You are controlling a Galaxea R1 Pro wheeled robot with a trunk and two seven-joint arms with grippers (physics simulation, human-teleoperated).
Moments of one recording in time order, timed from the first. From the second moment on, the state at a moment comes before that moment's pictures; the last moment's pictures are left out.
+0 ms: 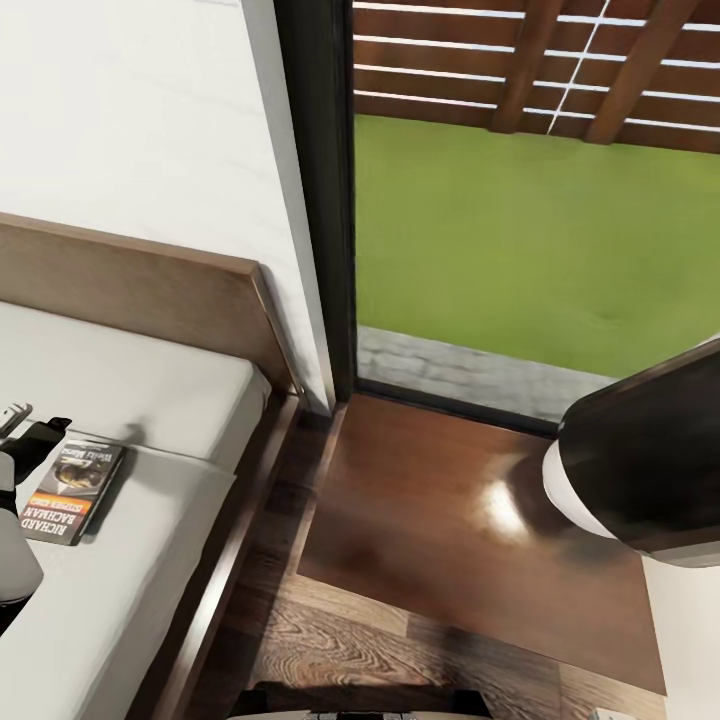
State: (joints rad) left arm -1.06 0.35 1.00 -0.64 -0.02 0.47 -0.07; right arm -0.38 -0.30 -0.14 -0.08 -0.12 -0.06 0.53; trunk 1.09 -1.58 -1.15
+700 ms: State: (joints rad) left arm -1.06 0.35 1.00 -0.64 -0.02 0.47 -0.07; right arm -0.38 -0.30 -0.15 -0.08 -0.12 -0.06 0.53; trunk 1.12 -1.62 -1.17
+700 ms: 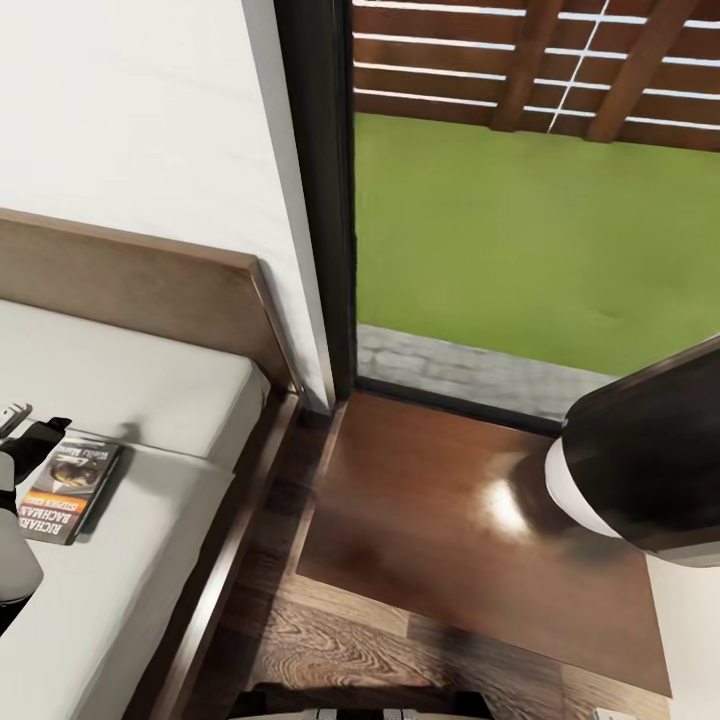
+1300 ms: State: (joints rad) left arm -1.06 0.35 1.00 -0.64 -0.02 0.47 -0.07; right arm -0.38 -0.30 -0.14 -0.08 -0.12 -0.06 0.53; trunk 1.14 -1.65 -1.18
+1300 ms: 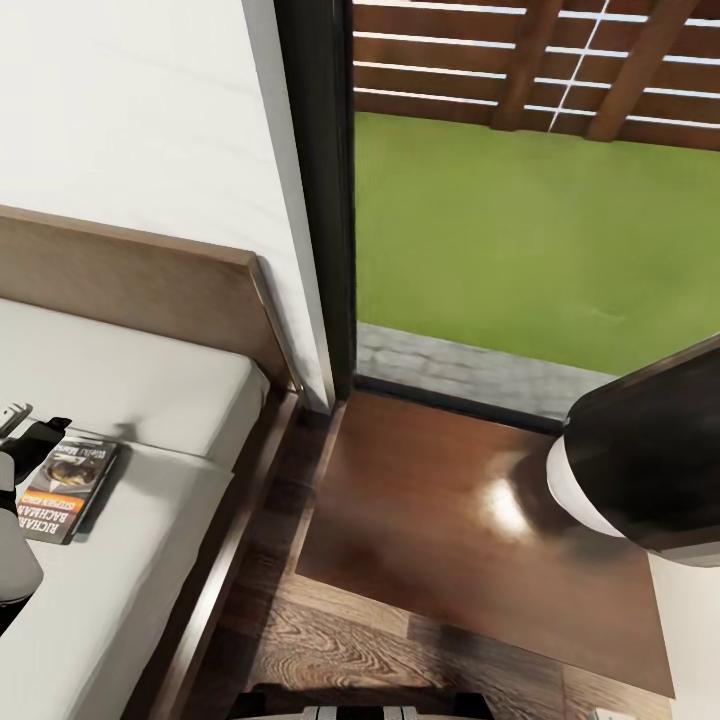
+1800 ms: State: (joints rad) left arm -1.04 0.33 1.01 -0.66 0.02 0.48 -0.07; right arm -0.38 -0.30 -0.14 -0.08 -0.12 -0.06 0.53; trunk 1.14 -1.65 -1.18
